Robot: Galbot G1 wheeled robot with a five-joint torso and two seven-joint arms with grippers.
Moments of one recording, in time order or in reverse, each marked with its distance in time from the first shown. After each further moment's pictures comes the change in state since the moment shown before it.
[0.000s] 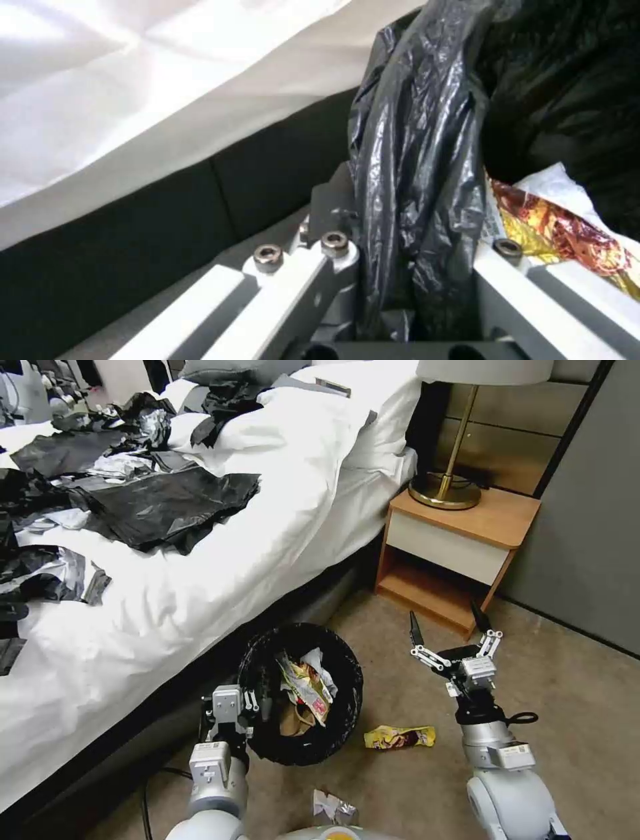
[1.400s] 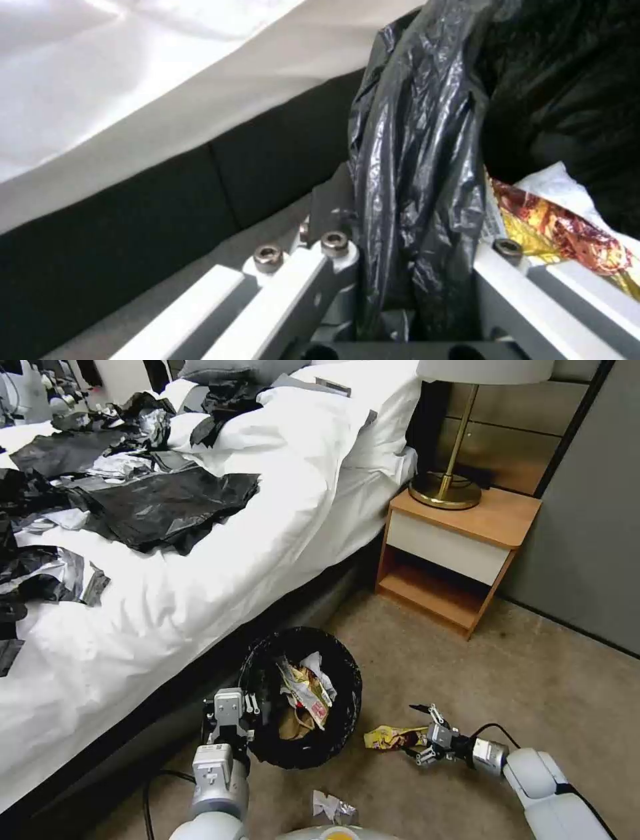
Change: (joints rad) left arm 0.000 -0.005 -0.001 0.022 0.012 0.005 -0.001; right arm 0.399 -0.151 0.030 -0.932 -0.220 0.021 -0.843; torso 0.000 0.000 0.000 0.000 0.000
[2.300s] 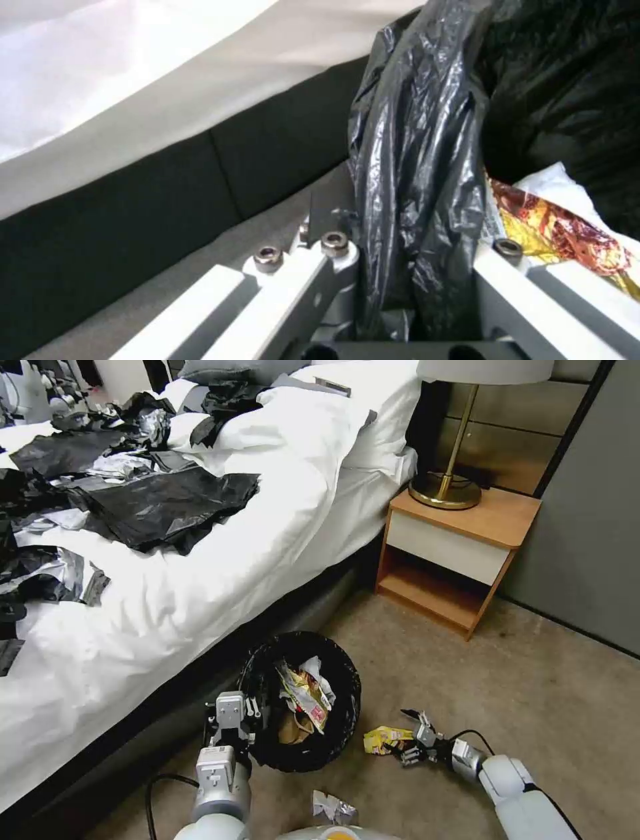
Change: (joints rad) left arm 0.006 -0.014 0.005 0.008 0.016 0.000 -0.001; right arm 0.050 0.076 -0.028 -0.190 -0.034 0.013 0.087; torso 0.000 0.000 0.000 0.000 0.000
